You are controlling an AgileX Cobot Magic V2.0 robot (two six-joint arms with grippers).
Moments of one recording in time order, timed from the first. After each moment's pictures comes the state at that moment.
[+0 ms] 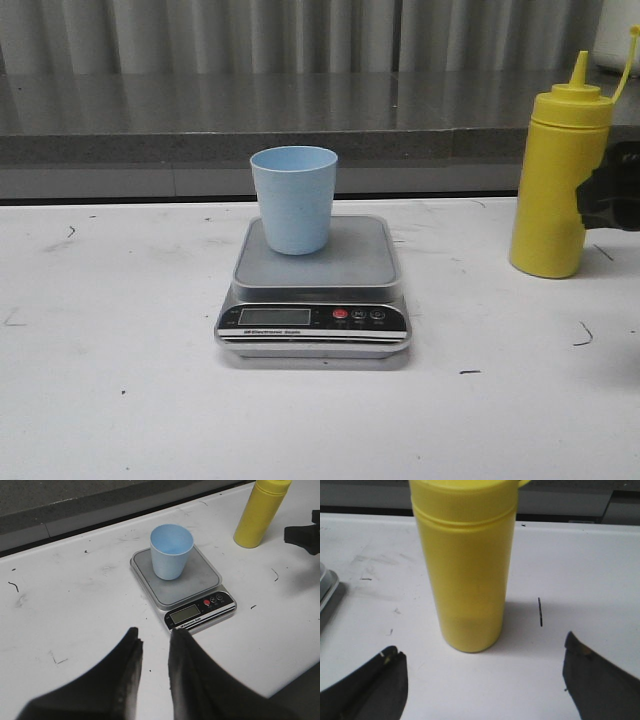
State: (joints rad) left arm -0.51 0.70 -0.88 -0.03 0.80 -0.02; right arm 0.11 1.46 -0.42 0.12 -0.57 -0.01
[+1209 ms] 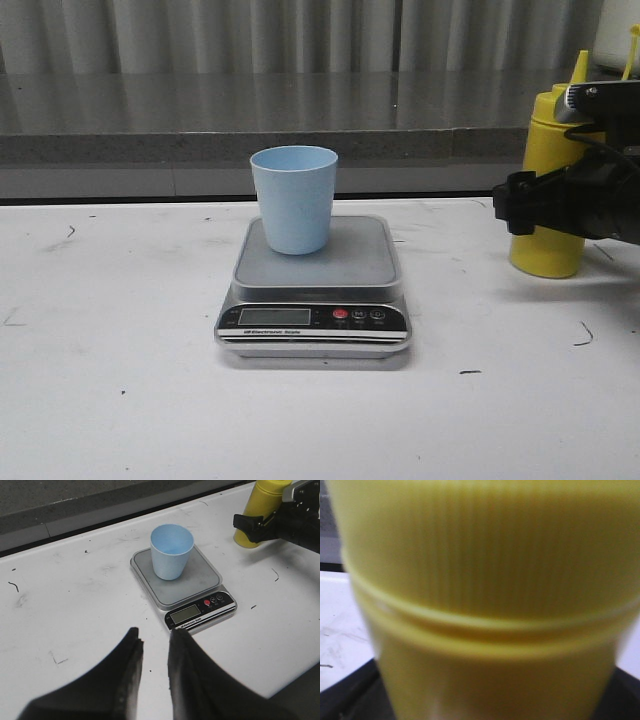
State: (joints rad) left arm -0.51 0.70 -0.88 -0.03 0.80 -0.02; right arm 0.11 2.00 -0.71 0.04 -1.03 0.01
